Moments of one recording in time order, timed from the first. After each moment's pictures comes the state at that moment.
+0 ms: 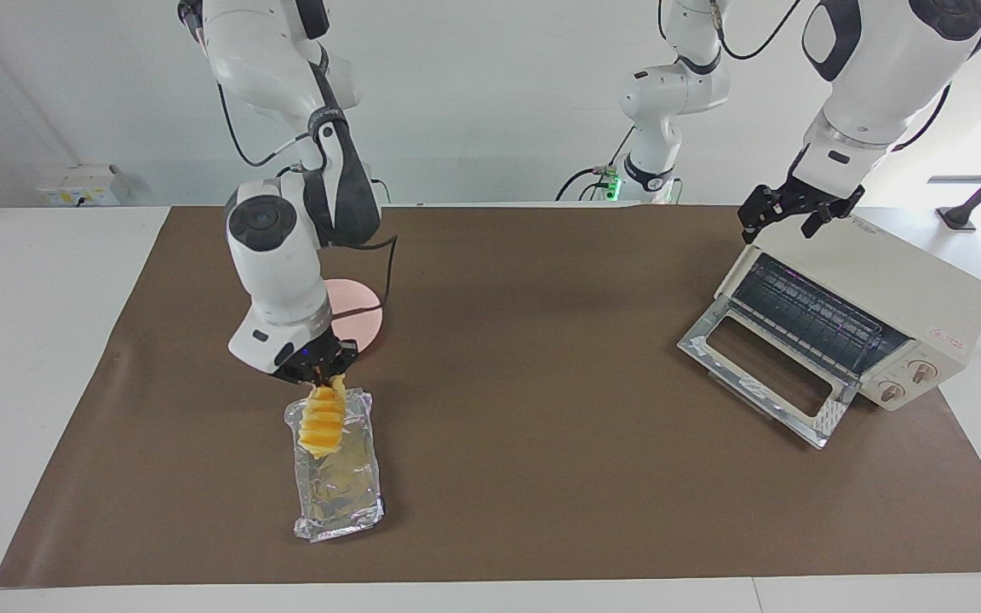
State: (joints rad) left arm 0.12 -0.02 -0.23 -1.63 0.01 1.55 -0.12; right arm 0.12 0.29 0.08 -1.69 -0.10 2.02 -0.01
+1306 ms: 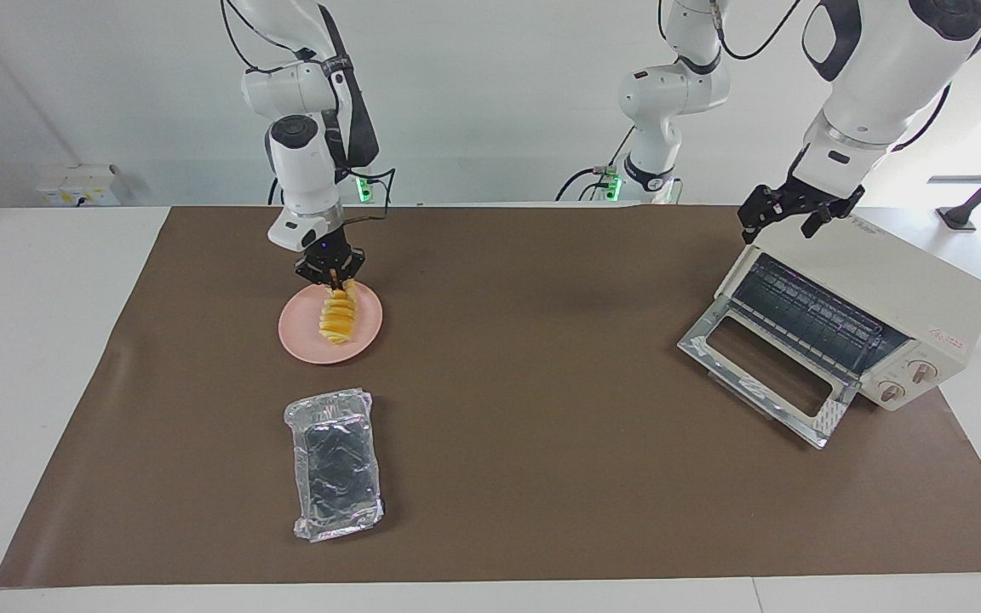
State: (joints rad) left arm 0.12 -0.02 -0.23 -1.63 0.01 1.55 -0.12; right arm 0.14 -0.24 0.08 -2.70 -0.04 2.58 -0.01
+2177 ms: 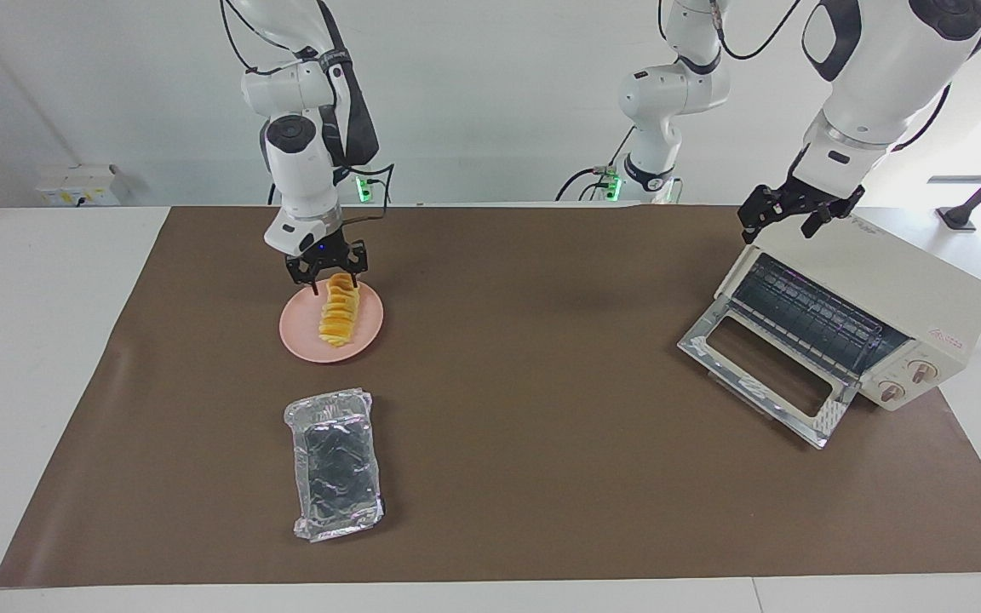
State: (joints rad) left arm 0.12 -0.02 -0.23 -1.63 0.01 1.55 -0.12; right arm 0.12 -0.24 0.08 -2.28 -0.04 2.05 -0.06
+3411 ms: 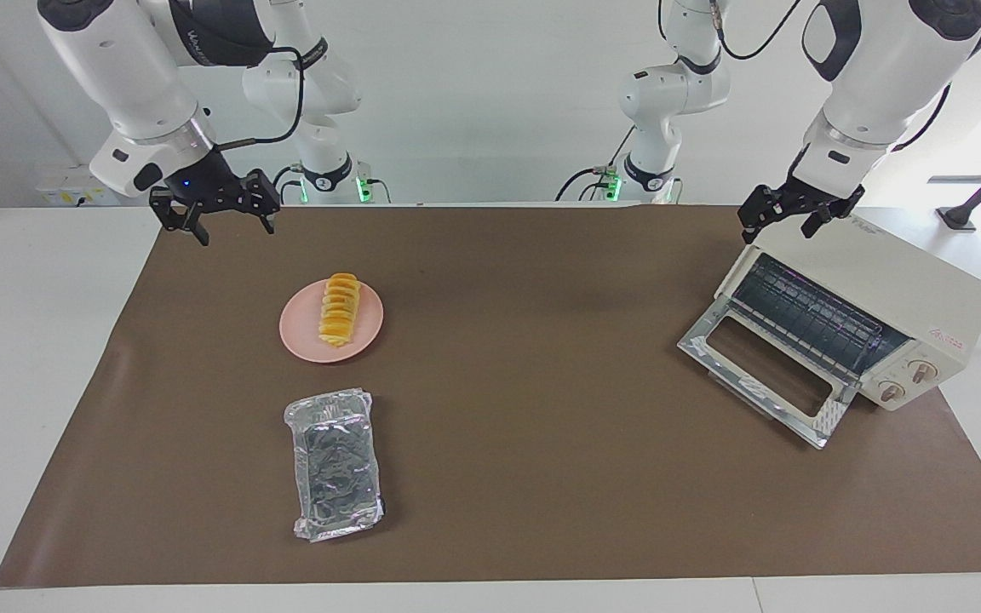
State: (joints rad) left arm 0.12 -0.02 -0.23 -1.63 0.01 1.55 -0.12; right arm -0.05 -0.05 0.06 -1.70 0.04 1.59 -0.13
